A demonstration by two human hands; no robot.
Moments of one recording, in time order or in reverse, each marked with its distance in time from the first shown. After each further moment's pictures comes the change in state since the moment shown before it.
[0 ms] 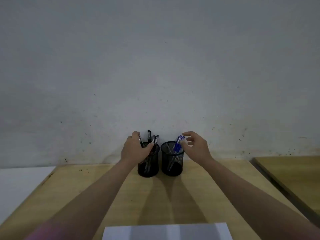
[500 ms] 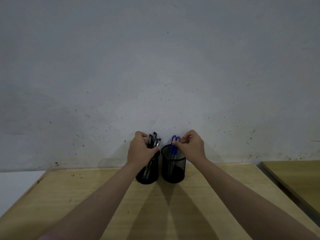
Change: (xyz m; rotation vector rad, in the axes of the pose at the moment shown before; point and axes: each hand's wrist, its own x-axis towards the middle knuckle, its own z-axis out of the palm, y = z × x) left_hand 0.024 0.000 0.033 -0.250 0.087 0.041; right_hand 0.028 0.003 0.031 0.148 0.108 0.100
